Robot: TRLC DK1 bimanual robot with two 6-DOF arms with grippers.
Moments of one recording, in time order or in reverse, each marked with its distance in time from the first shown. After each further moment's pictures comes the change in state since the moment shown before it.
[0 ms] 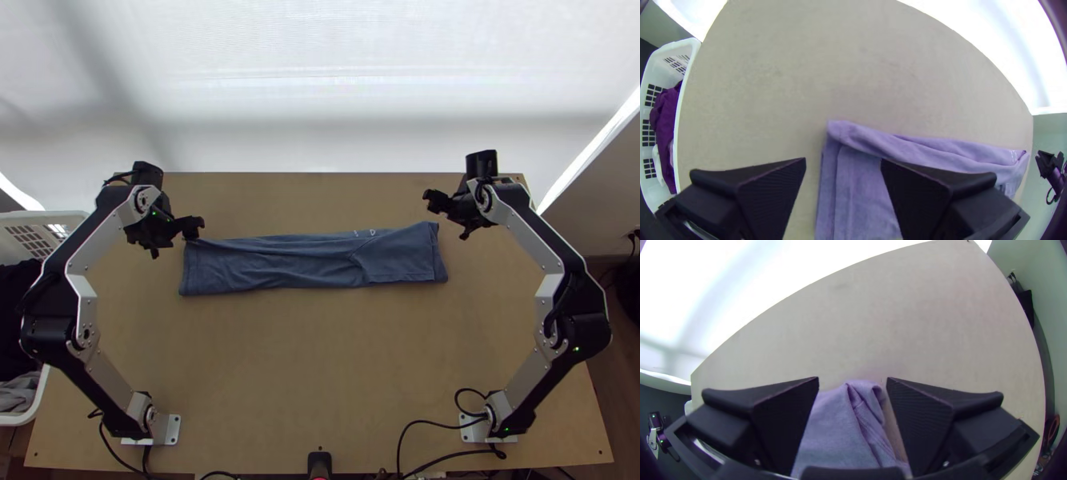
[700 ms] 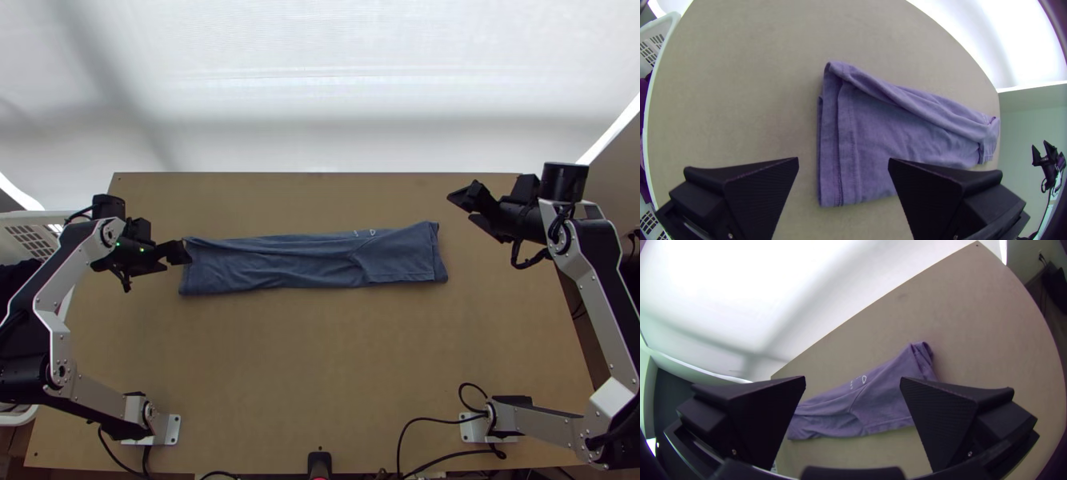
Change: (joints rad) left arm 0.163 -0.197 -0.334 0.107 0.310 0.210; right arm -0.087 -0.506 -0.168 -0.081 -0.390 0.159
